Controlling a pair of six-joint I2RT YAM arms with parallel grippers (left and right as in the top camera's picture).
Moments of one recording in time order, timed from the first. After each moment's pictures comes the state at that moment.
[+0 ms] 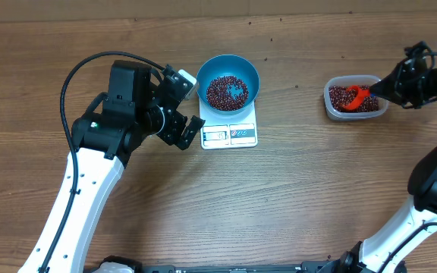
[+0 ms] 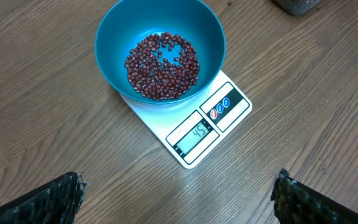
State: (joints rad) left arm -0.25 1.36 1.28 -0.82 0.32 0.32; right arm -0.45 2.08 1.86 -1.27 -0.61 -0.08
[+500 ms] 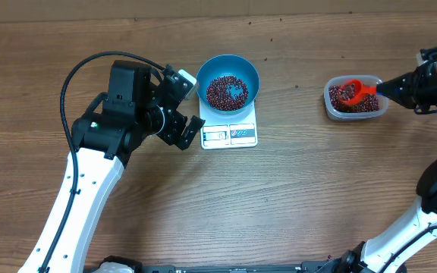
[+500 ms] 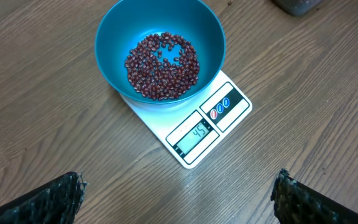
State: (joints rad) left arm -0.25 1.36 1.28 -0.82 0.32 0.32; right arm -0.54 2.08 1.86 -1.40 -0.91 -0.30
